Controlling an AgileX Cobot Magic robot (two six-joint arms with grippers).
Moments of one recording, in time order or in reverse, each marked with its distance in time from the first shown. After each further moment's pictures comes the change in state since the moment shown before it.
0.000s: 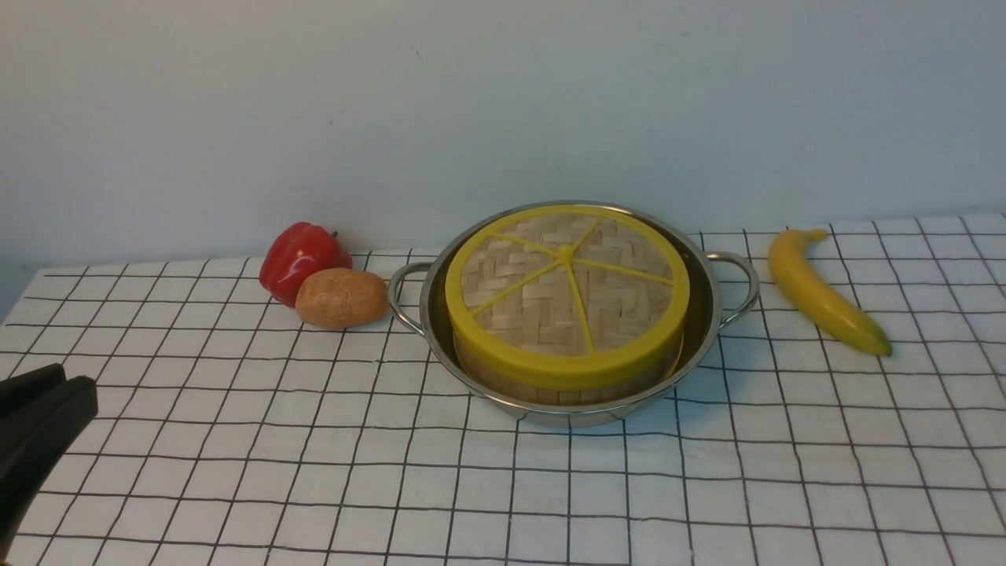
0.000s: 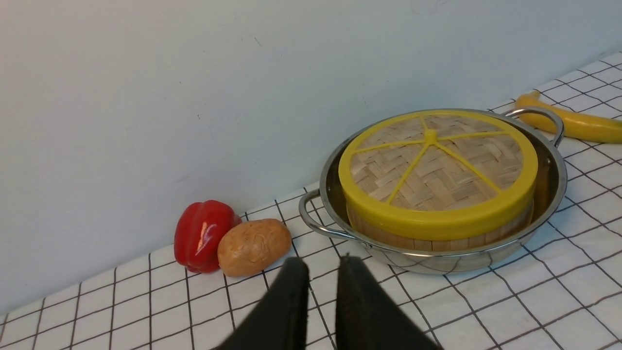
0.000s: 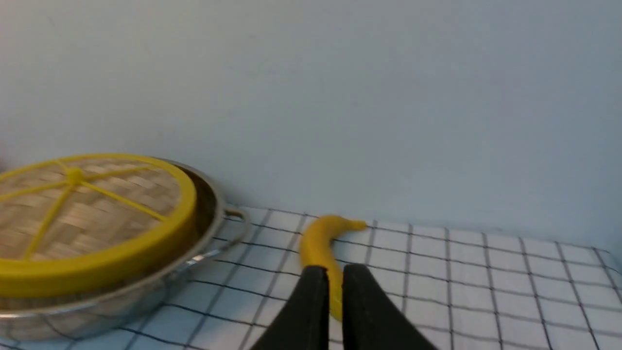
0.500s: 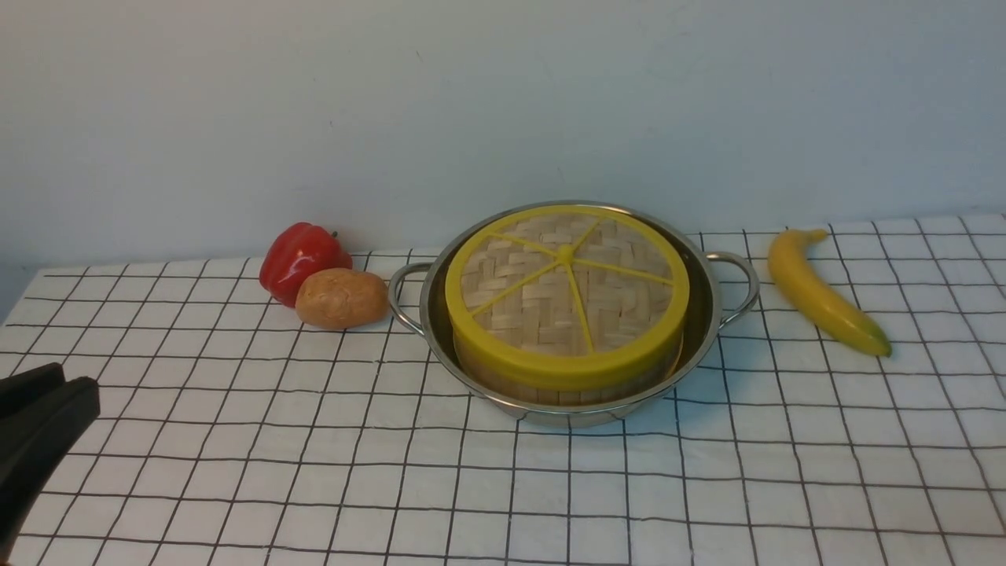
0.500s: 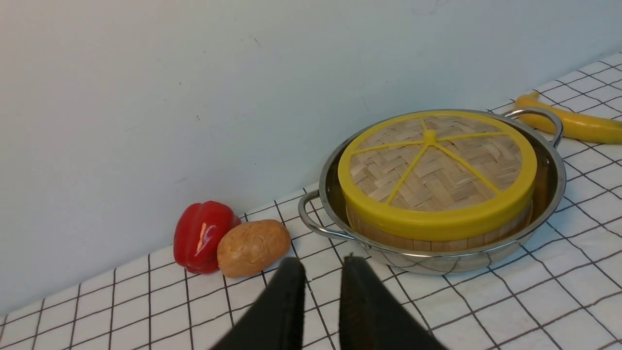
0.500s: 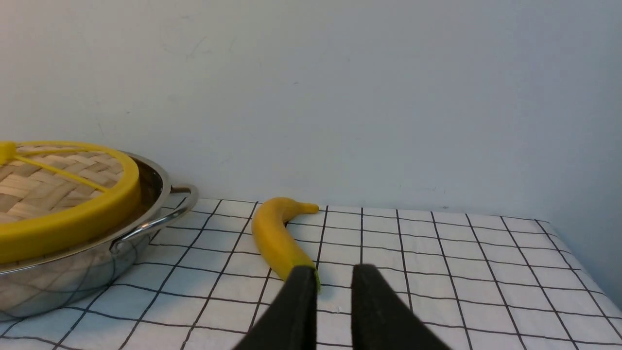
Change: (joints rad) right arm -0.049 -0.295 0.207 0.003 -0.013 0.001; left arm 0.000 0.000 0.000 0.000 0.000 0.000
